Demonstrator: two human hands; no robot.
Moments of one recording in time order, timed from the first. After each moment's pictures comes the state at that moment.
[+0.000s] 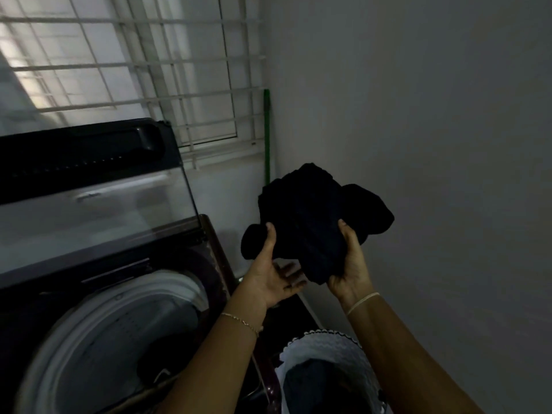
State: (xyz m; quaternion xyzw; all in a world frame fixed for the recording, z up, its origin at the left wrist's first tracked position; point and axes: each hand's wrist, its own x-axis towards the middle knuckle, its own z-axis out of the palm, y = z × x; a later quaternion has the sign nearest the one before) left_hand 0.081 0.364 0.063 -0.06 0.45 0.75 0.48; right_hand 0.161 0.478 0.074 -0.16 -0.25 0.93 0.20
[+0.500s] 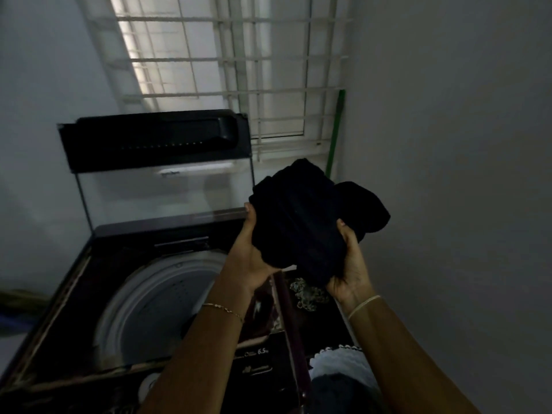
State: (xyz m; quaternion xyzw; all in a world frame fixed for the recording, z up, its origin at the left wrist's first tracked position) left_hand 0.041 0.268 0.100 0.04 0.32 0.87 0.37; right_hand 0.103 0.413 0.084 -0.10 -0.27 0.96 0.04
